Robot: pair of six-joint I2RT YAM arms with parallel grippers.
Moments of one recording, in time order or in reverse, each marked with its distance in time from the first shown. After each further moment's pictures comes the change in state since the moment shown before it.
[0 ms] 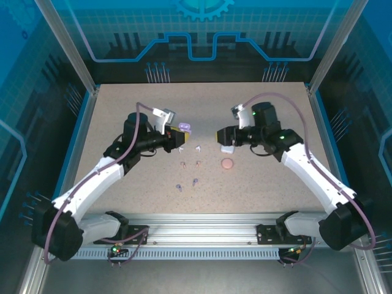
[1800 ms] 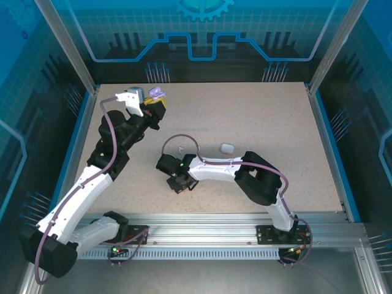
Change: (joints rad) left arm 0.025 -0.126 0.090 0.168 -0.436 -0.053; right arm 0.643 0.821 0.389 -0.196 0.558 0.122
